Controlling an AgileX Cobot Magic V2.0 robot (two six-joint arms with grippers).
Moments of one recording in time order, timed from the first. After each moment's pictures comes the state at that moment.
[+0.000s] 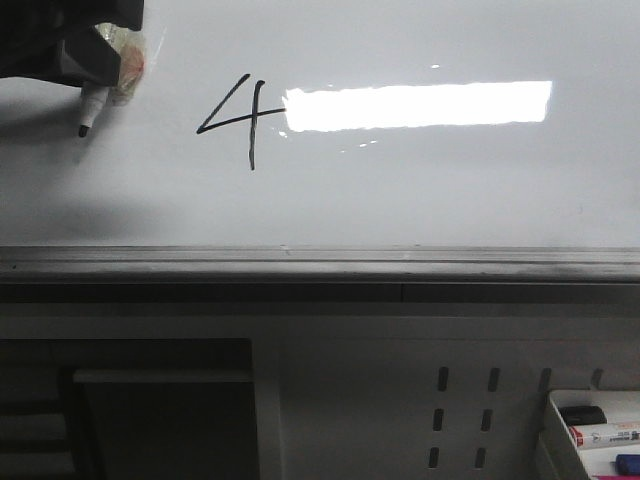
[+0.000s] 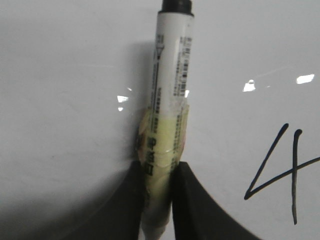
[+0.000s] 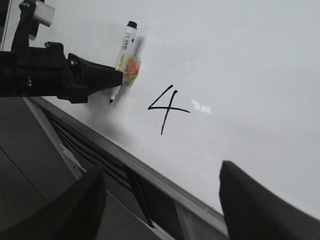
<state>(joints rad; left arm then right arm) -0.58 1.26 -0.74 -1.51 -0.25 1.24 0.31 0.70 -0.62 1.03 0.47 -0.94</state>
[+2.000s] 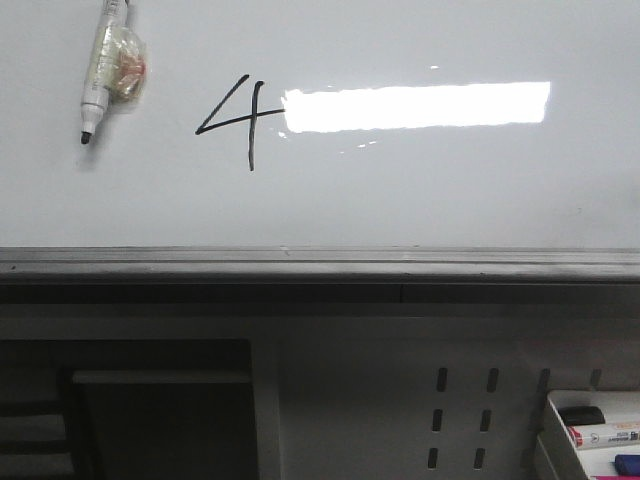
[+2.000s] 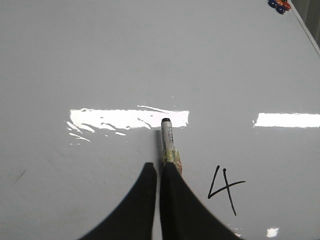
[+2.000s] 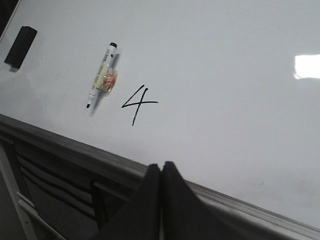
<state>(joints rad) -0.58 0.03 -0.18 -1.49 -0.19 1.38 0.31 -0.01 -0.12 1.04 0.30 -0.97</state>
